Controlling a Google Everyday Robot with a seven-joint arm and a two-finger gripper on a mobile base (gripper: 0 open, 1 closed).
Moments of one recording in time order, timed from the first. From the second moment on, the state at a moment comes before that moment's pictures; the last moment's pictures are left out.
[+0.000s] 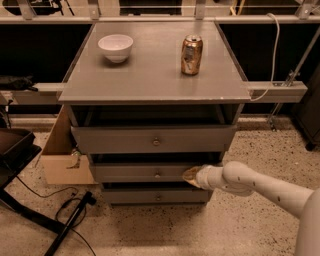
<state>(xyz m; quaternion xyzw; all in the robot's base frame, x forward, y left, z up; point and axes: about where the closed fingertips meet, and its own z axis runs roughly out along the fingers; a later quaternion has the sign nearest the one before) 0.641 -0.123 0.402 -0.55 0.73 0.11 0.40</state>
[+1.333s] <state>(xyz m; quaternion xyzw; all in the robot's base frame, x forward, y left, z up) 0.634 -0.124 0.403 -0.55 0.72 0.12 0.40</state>
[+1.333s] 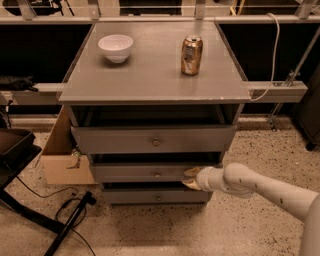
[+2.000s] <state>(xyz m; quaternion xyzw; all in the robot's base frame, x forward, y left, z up) 0.516 -0.114 0.452 -0.63 0.69 0.15 0.33</state>
